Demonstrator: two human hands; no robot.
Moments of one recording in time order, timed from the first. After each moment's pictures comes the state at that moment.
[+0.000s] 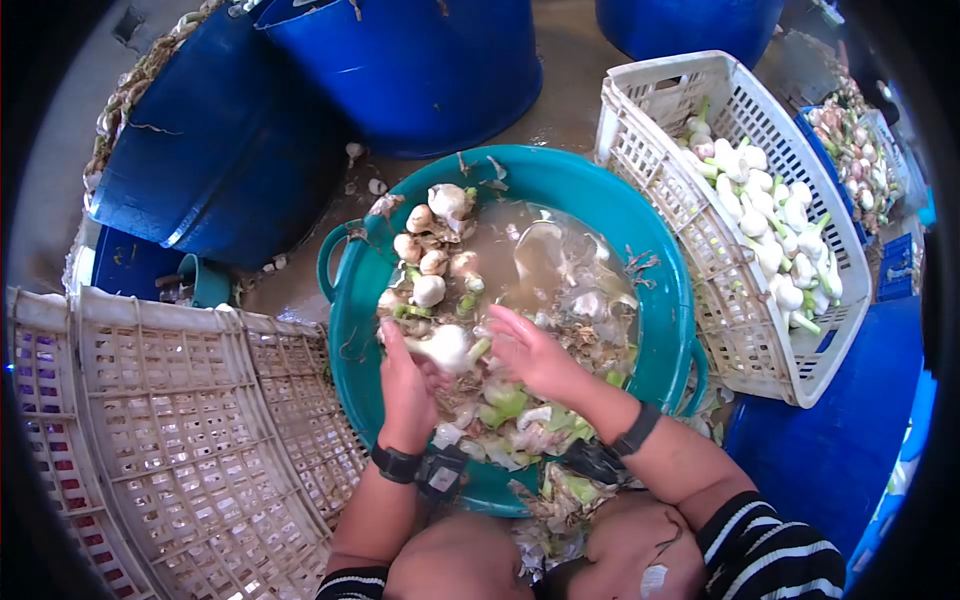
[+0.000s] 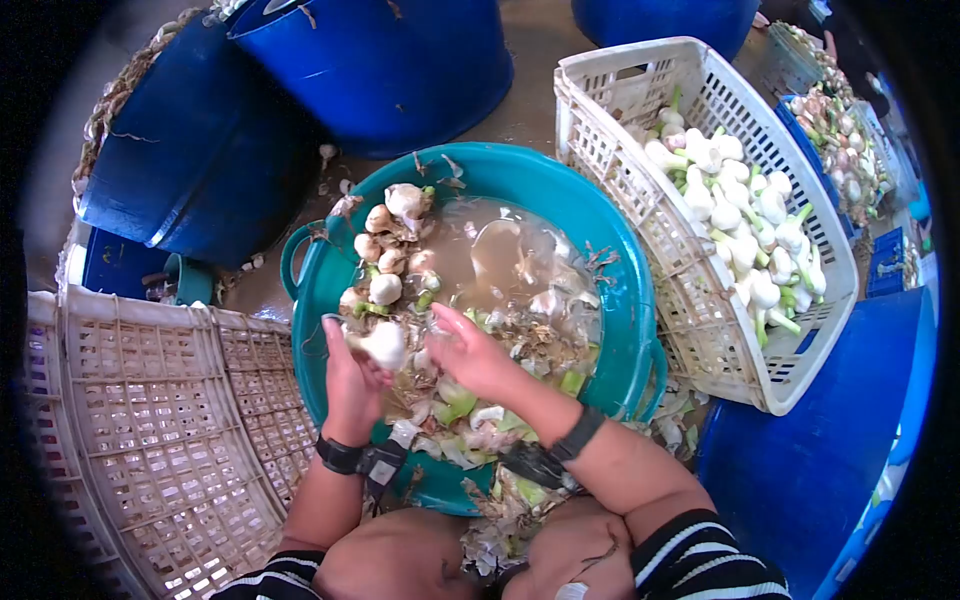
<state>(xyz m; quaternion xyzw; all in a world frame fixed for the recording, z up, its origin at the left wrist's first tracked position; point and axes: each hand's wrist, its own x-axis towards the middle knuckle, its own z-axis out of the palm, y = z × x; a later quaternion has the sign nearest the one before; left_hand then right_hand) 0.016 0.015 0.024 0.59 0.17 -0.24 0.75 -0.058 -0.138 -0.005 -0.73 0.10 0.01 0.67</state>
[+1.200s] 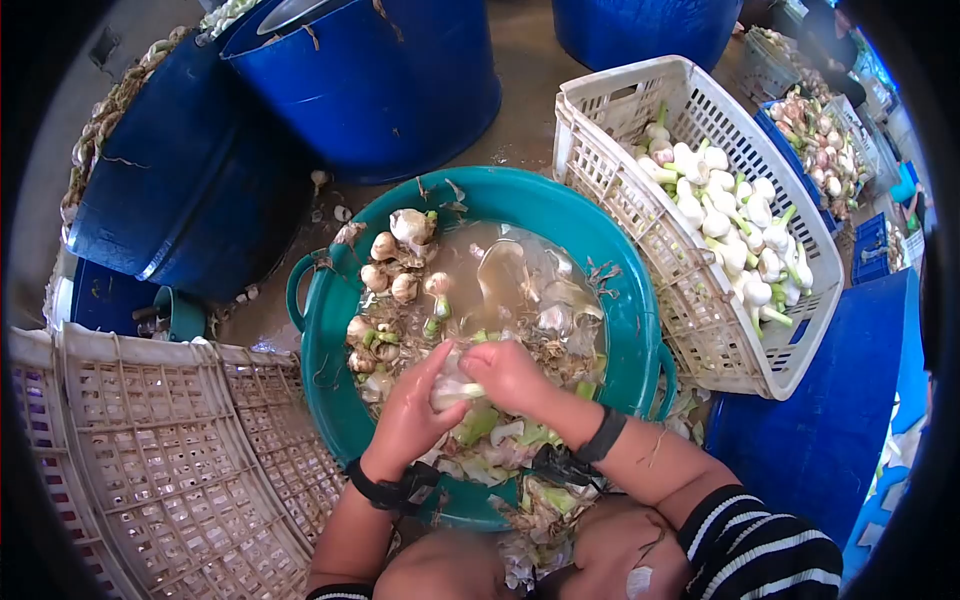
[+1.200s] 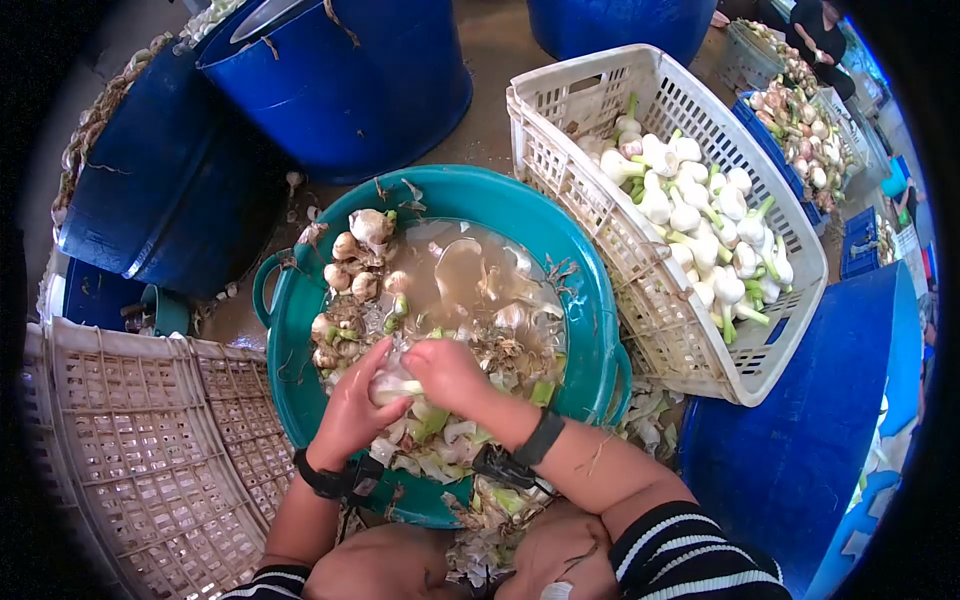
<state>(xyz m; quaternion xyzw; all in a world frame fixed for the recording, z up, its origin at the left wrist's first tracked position) 0.007 0.007 0.039 0.83 -0.37 -0.17 0.38 -0.051 -0.150 -0.004 -0.81 0.13 0.04 0.58</state>
